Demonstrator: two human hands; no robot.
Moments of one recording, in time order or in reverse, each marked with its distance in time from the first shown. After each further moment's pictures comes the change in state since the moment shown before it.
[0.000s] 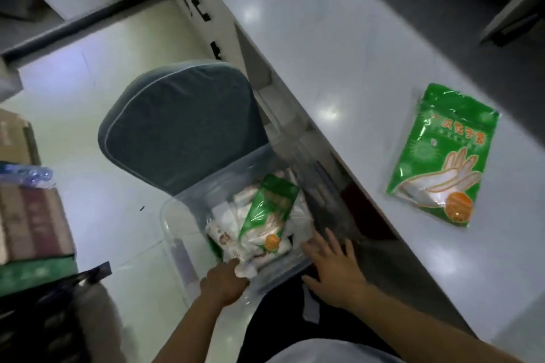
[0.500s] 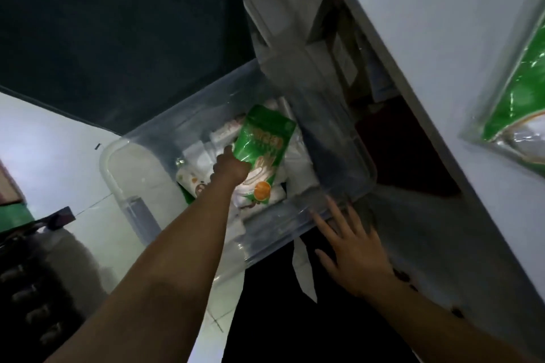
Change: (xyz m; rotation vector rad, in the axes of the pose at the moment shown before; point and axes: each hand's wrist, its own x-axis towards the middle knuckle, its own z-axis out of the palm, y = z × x) left_hand 0.207 0.044 -0.004 -0.365 0.113 -0.087; right_hand 0.026 0.030 0.095 0.001 0.085 0.078
